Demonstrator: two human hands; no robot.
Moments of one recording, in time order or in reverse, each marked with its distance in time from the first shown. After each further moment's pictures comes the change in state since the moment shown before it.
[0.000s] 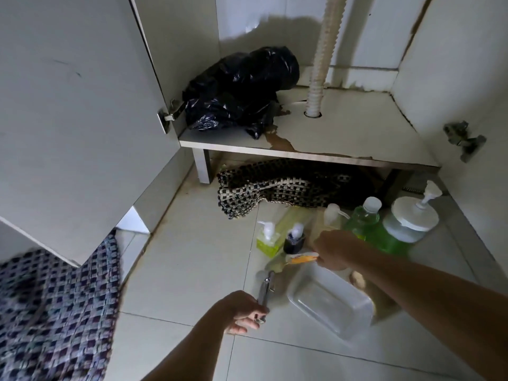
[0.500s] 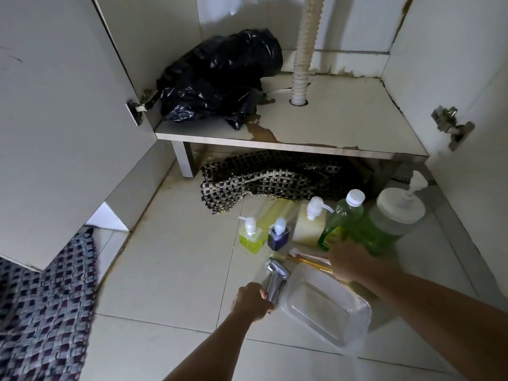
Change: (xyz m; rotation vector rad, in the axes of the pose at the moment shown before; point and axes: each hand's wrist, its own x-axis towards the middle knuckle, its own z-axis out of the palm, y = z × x) left_hand 0.043 0.028 0.062 0.375 0.364 0.116; right_hand 0.000 0.042 0.081 -0.102 -0.064 0.118
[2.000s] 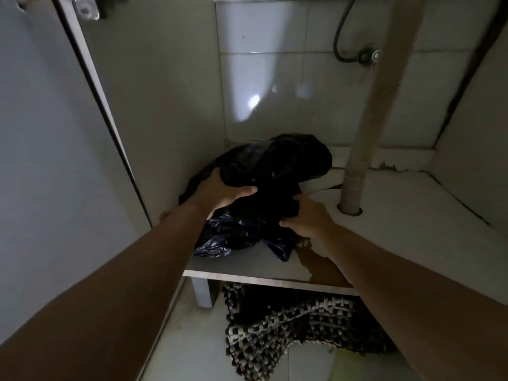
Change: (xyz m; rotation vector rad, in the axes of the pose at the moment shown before) left_hand 0.167 0.161 -0.470 -0.381 0.498 0.374; right_hand 0.256 0.028 -0.326 1.205 0.495 0.116
